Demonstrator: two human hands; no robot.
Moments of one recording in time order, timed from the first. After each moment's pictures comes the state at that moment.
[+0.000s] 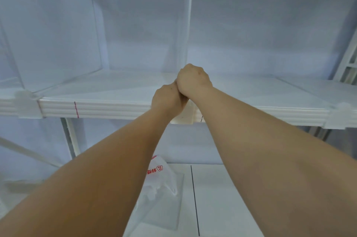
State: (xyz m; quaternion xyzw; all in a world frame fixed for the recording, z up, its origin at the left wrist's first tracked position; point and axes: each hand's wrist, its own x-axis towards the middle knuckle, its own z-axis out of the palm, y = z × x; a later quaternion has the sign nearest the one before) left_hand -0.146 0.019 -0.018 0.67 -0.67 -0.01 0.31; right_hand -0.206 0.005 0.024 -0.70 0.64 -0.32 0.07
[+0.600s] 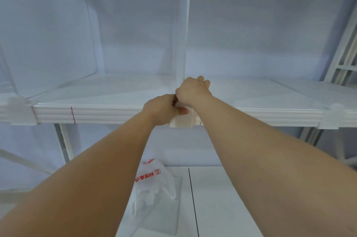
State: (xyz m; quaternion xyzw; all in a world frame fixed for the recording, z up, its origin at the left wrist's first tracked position) left_hand -0.113 0.002 -0.031 0.62 -0.74 -0.12 0.23; right_hand -0.205 -0.008 0.008 -0.68 0.69 -0.24 0.09
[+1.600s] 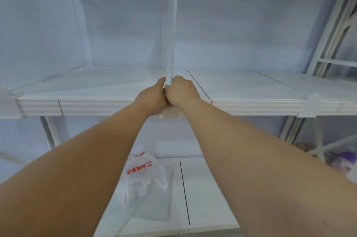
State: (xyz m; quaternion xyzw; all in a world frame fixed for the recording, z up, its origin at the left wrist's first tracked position) left_hand -0.122 0.011 -0.029 0.63 -0.72 -0.12 0.26; right_hand -0.214 0.006 -0.011 -0.68 0.63 -0.33 0.15
